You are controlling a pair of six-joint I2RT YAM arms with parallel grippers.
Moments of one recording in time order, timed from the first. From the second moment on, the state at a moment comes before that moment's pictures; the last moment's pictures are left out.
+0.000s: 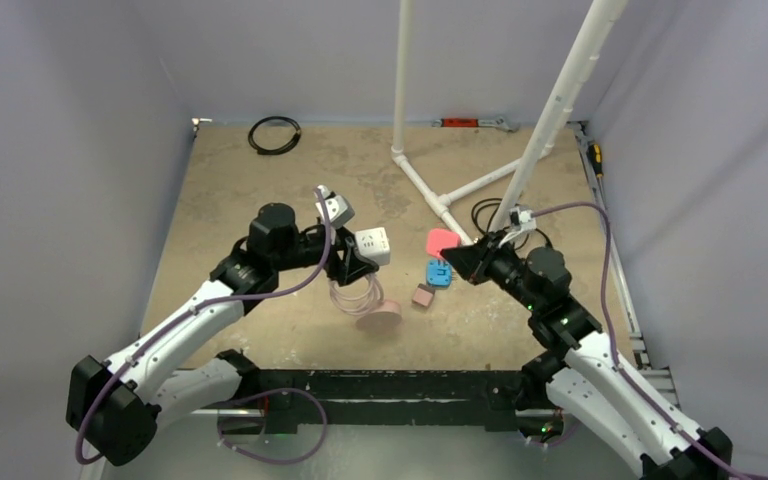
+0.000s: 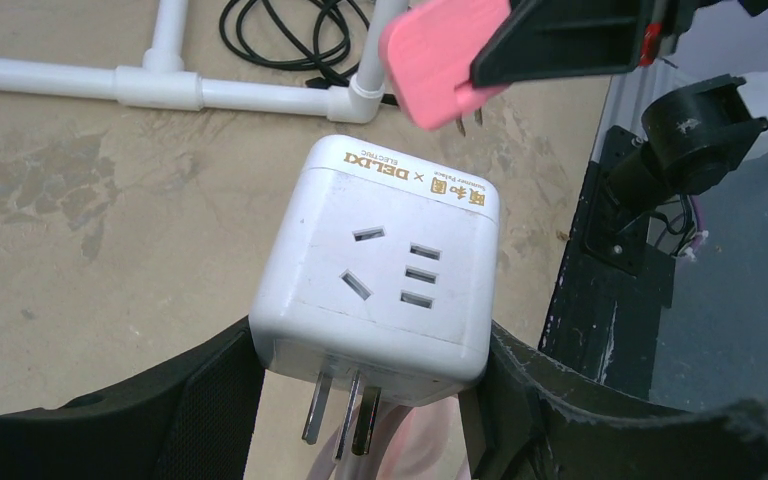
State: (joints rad) left arm -0.58 1.00 0.74 -0.04 0.58 -0.09; right arm 0.52 0.62 0.50 0.03 -0.17 0.61
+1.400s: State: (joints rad) left arm -0.57 1.01 0.75 -0.10 0.64 -0.07; right arm 0.52 1.13 0.21 0.48 -0.03 0.86
